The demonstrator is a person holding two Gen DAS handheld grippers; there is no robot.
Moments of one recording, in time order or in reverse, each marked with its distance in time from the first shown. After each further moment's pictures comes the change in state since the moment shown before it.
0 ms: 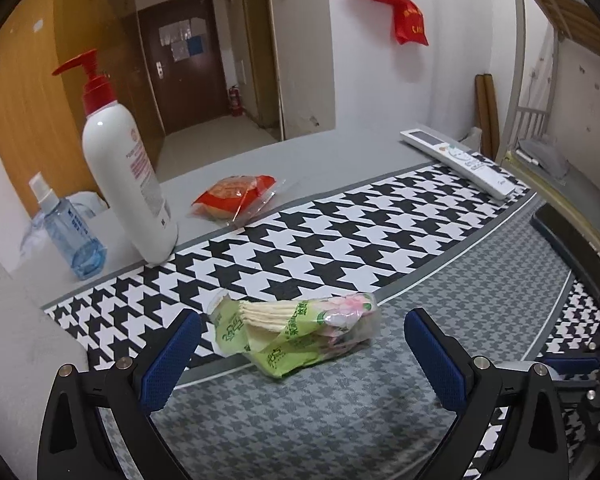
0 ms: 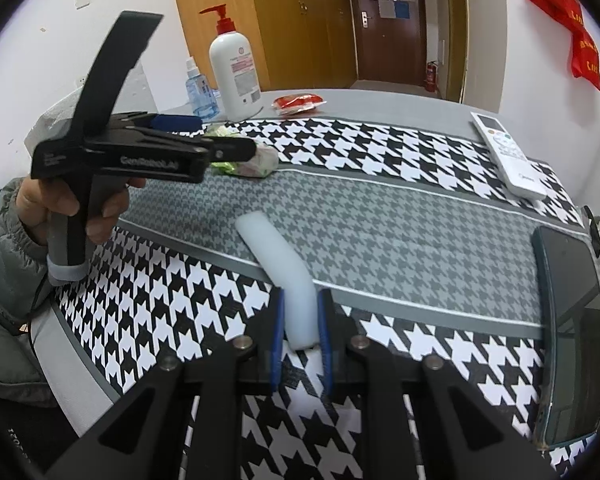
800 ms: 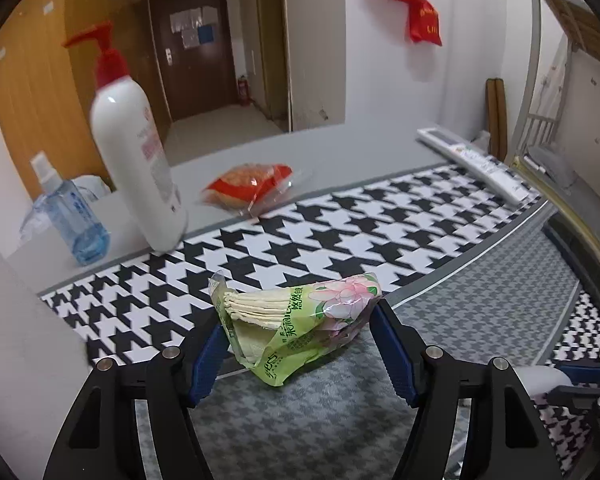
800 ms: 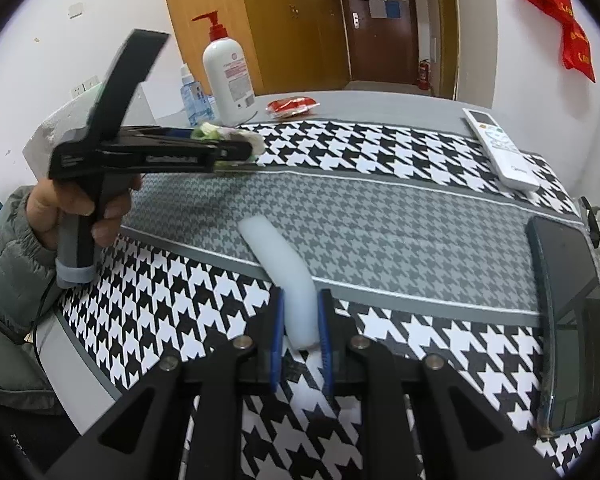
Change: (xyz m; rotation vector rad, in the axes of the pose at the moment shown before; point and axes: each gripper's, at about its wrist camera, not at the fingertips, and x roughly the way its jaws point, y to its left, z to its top) left arm -0.001 0.016 -0.001 -0.055 0.009 -0.002; right arm -0.009 -0.001 -0.002 0.040 -0.024 -0.004
